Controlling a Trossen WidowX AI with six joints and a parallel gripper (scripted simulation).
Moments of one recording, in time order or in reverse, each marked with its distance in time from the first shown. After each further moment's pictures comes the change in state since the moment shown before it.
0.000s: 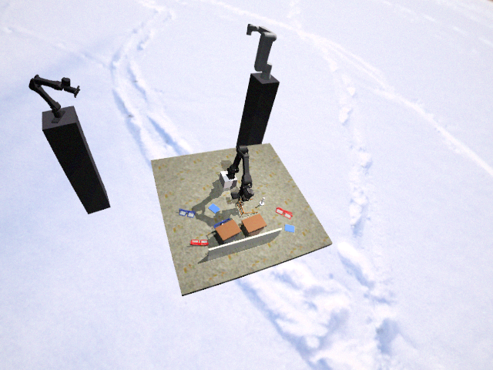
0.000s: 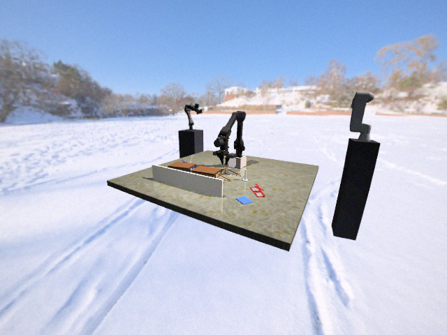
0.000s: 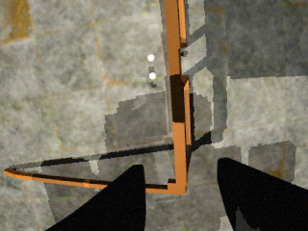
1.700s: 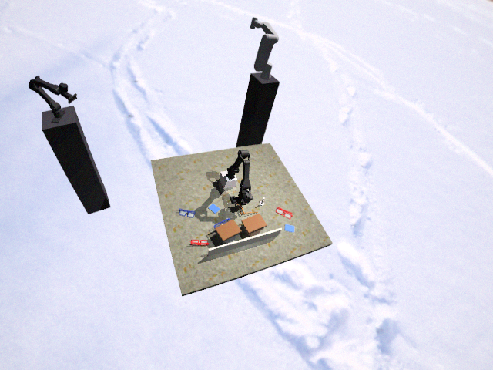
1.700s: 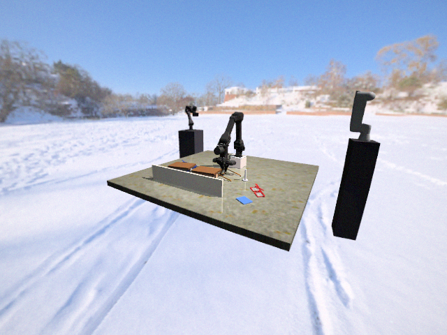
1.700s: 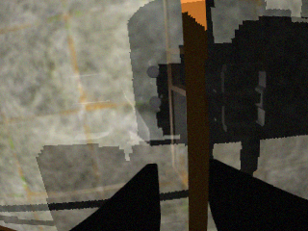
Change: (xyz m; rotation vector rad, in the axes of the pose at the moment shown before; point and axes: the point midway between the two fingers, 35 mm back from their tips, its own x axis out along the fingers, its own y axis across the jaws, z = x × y) arm 0.057 0.000 0.002 -0.011 -0.003 0.000
